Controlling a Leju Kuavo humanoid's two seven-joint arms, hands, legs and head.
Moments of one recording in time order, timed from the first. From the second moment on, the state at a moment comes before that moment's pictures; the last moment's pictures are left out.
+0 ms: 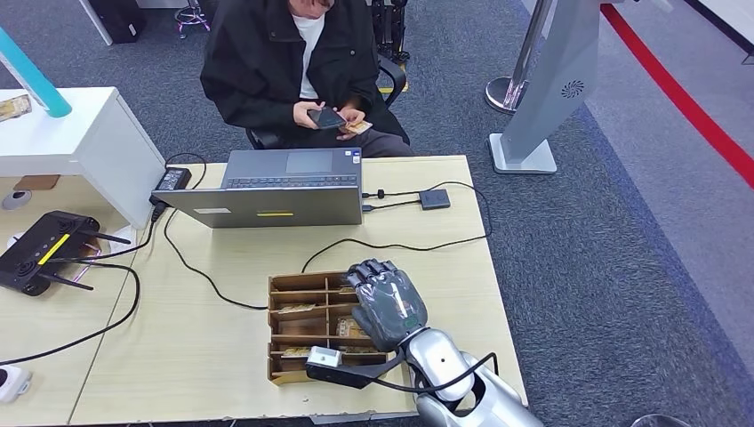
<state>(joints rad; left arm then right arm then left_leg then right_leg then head) -0.11 -0.16 0.35 -0.23 -1.09 0.19 -0.02 -0.26 0.01 0.80 -1.41 1.24 -0.13 0.17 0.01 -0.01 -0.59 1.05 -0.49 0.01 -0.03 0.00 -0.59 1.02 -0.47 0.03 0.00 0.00</state>
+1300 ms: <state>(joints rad) -0.11 -0.17 0.34 -0.23 -1.09 0.19 -0.01 -0.26 0.02 0.79 -1.39 1.25 -0.17 0.16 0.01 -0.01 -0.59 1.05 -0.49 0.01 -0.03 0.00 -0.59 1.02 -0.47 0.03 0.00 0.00</state>
